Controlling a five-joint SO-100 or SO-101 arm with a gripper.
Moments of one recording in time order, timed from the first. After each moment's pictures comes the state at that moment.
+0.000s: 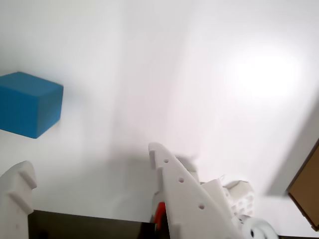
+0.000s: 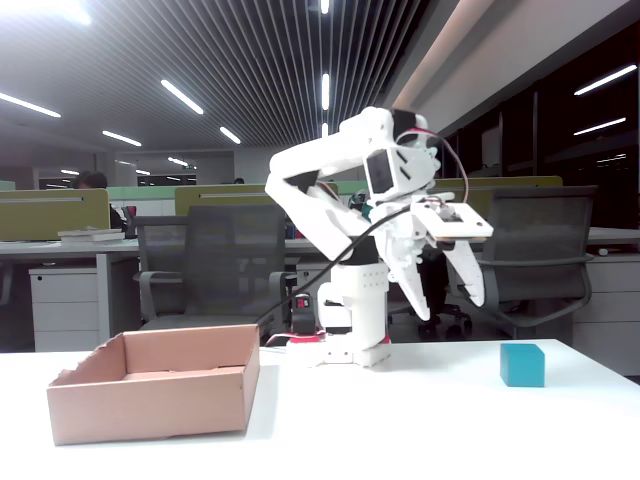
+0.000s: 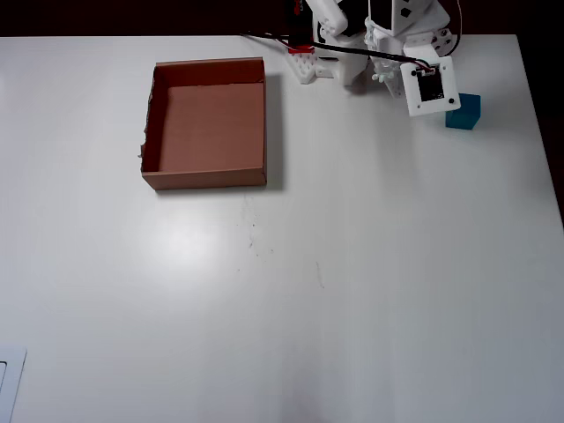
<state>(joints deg) -43.5 142.8 138.7 71.6 -30.2</state>
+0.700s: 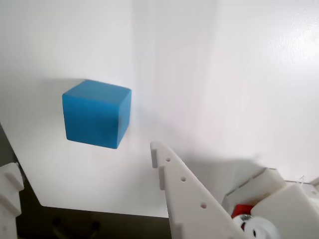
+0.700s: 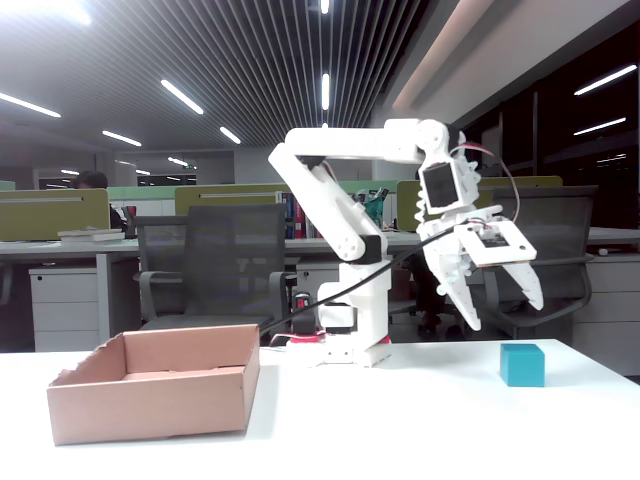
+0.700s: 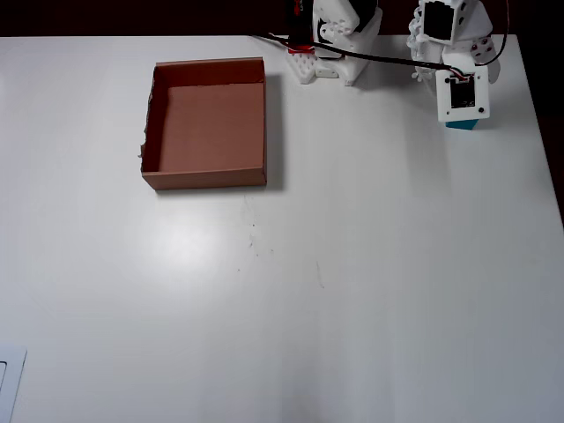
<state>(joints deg) -57.1 127.0 135.6 57.4 -5.7</state>
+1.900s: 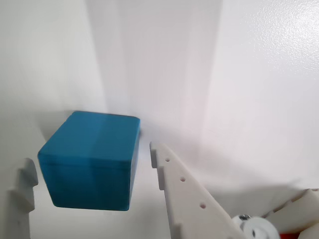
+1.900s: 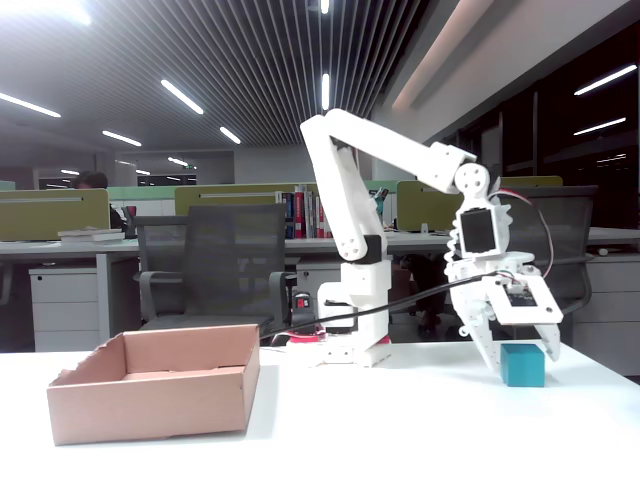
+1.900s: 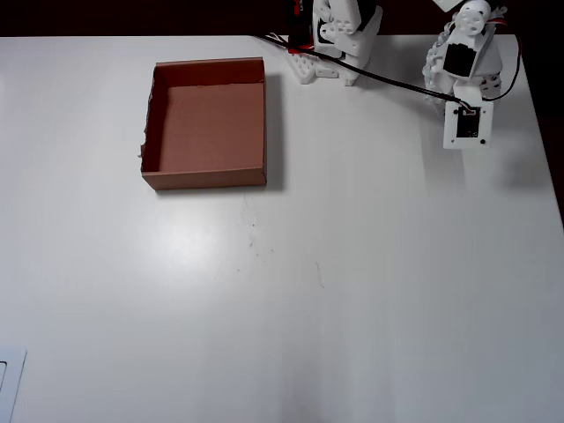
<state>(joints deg) -60.4 107.7 135.5 43.0 0.3</state>
